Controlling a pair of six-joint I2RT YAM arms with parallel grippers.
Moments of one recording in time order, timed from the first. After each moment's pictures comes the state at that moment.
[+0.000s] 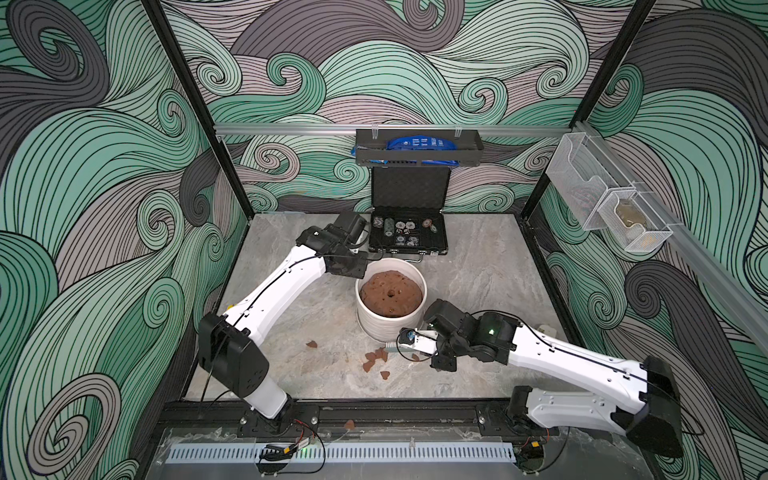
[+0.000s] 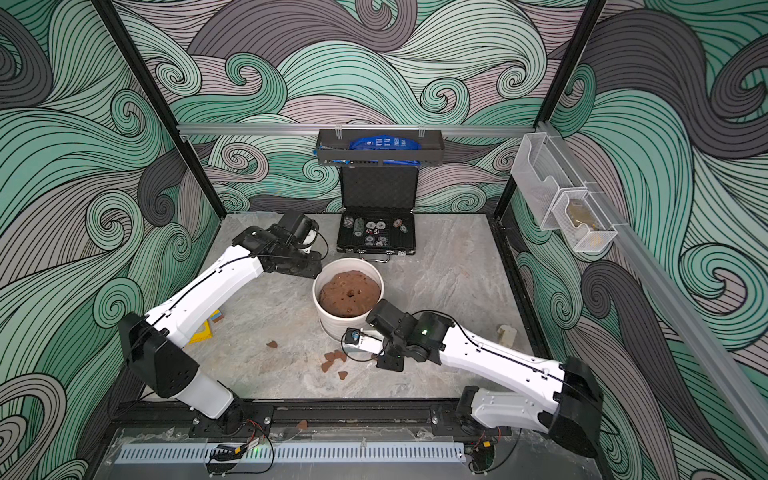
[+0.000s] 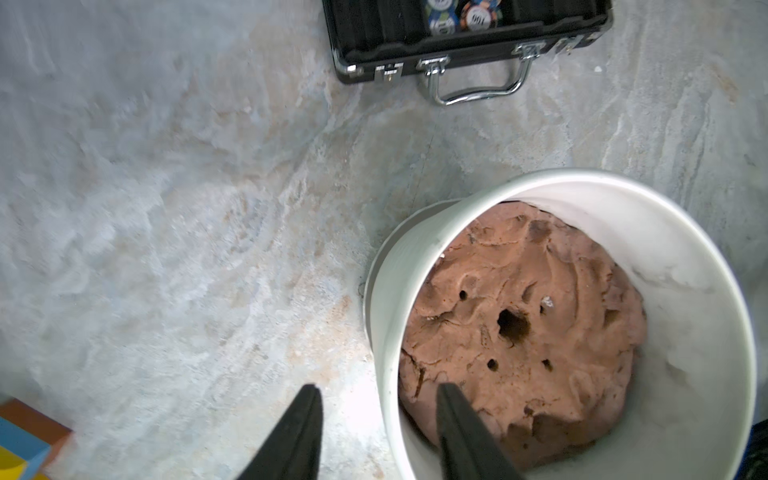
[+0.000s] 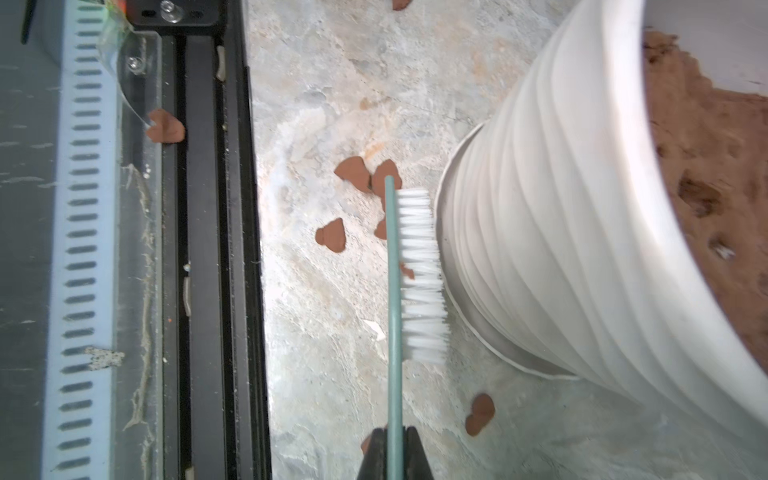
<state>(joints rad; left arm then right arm) -0.52 1.56 1.56 -1.05 -0.06 -0.28 1.01 1.13 0.89 -0.85 -0.04 -0.43</state>
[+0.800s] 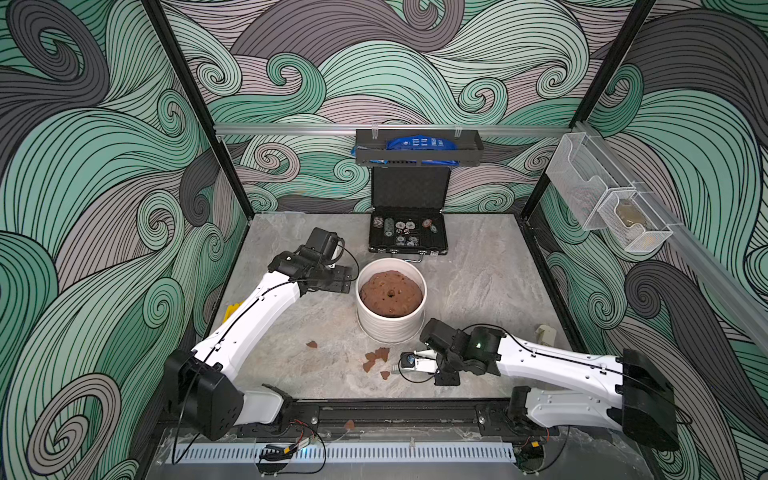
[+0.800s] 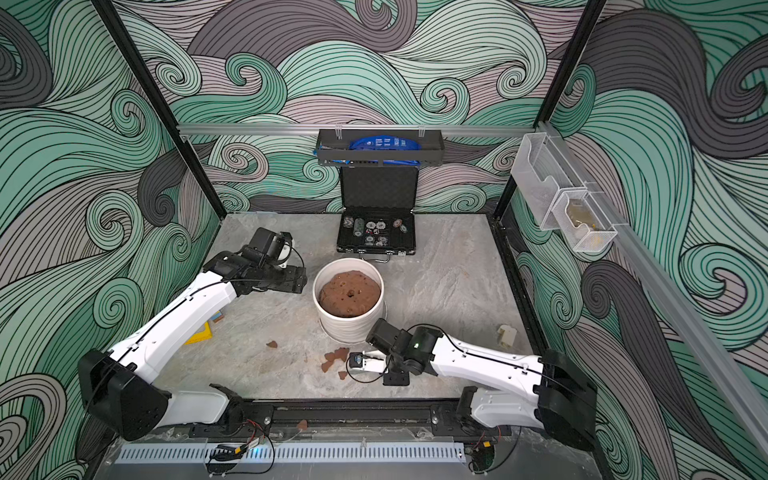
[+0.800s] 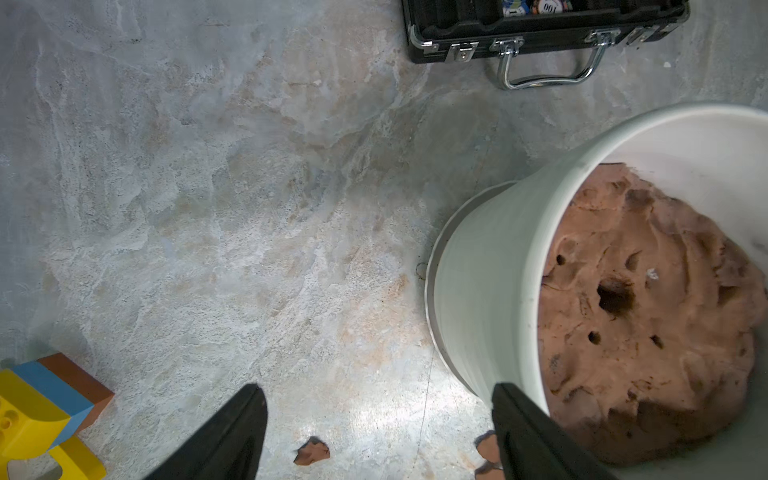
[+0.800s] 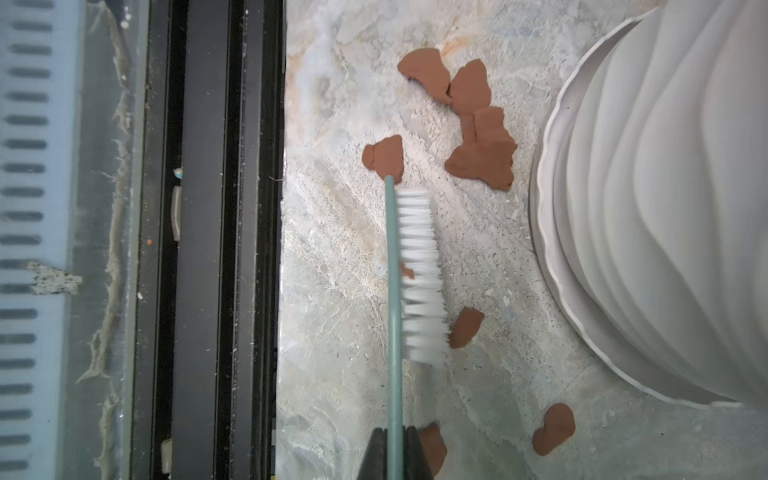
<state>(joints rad) -0.41 1.35 1.25 -0.93 -0.08 -0.23 1.07 1.20 0.70 -0.73 -0.04 -0.52</state>
